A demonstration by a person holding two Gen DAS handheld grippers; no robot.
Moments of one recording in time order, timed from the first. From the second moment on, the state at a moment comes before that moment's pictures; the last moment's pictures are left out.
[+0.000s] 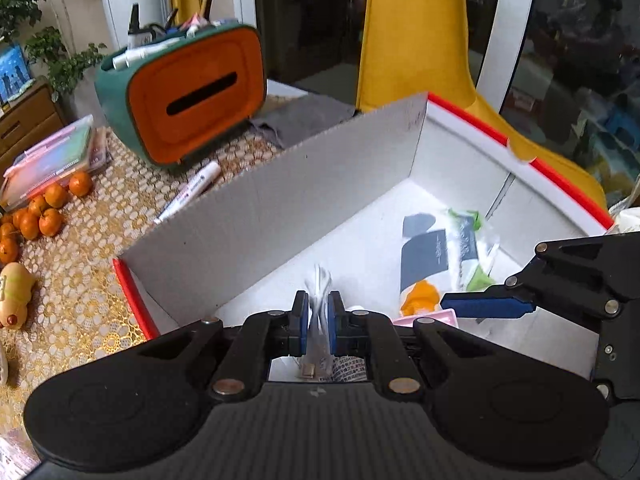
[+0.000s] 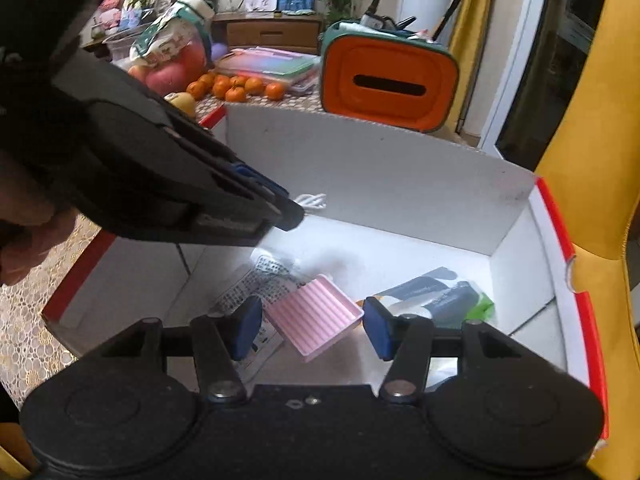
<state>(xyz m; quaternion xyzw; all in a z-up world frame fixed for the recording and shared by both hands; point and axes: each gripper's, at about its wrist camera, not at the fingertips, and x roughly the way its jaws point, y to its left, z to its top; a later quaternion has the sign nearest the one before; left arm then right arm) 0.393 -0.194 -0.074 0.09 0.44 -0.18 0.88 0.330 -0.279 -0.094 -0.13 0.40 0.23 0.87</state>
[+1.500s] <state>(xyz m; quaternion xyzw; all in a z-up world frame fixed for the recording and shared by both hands) 0.315 -0.151 -0.037 0.02 0.41 -0.20 0.89 0.284 -0.297 -0.044 -0.08 0.35 0.23 0.90</state>
